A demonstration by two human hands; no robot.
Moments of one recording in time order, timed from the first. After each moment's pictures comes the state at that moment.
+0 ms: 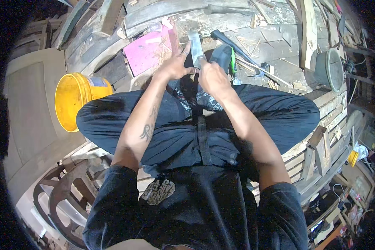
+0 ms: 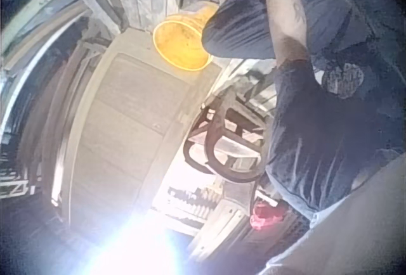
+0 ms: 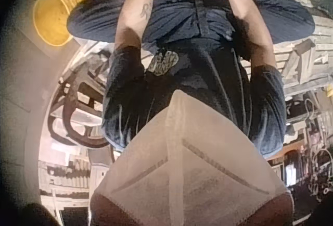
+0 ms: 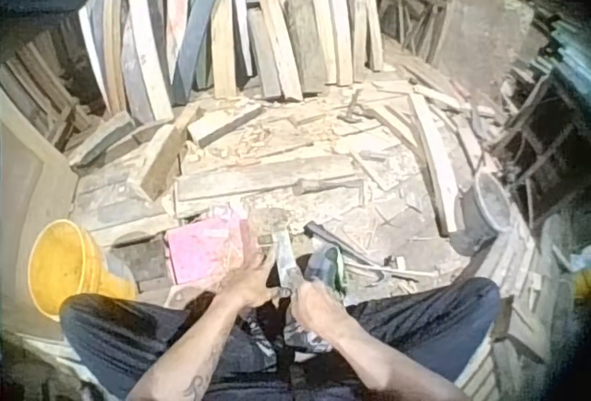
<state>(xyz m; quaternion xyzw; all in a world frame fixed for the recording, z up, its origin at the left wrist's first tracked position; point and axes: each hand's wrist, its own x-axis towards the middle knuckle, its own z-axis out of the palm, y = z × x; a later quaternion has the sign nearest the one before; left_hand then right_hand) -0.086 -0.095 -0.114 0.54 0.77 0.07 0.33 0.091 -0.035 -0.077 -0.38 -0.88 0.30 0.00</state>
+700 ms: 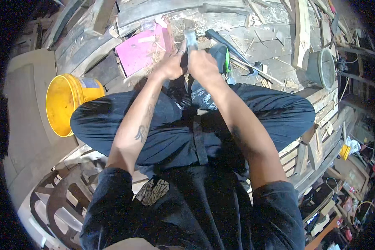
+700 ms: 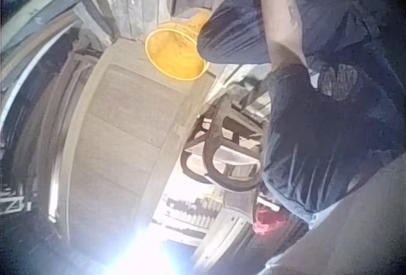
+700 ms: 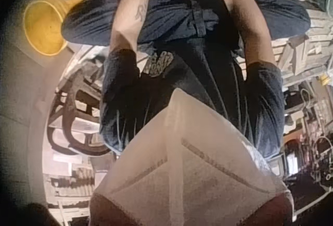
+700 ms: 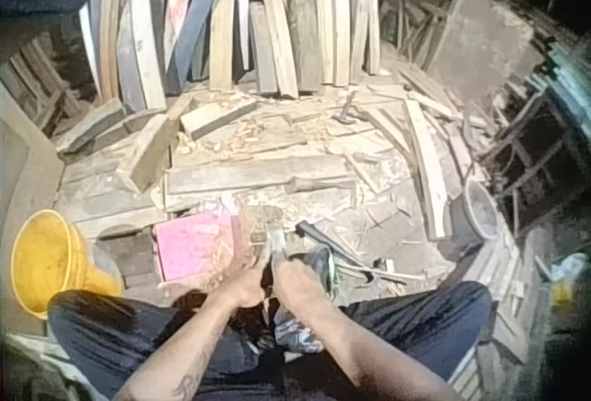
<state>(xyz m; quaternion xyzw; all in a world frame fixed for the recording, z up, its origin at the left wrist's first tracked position) -0.090 -0.095 -0.124 0.52 0.73 0.18 0.40 0.038 -0.017 -0.076 -0.35 -0.91 0.21 -0.04</state>
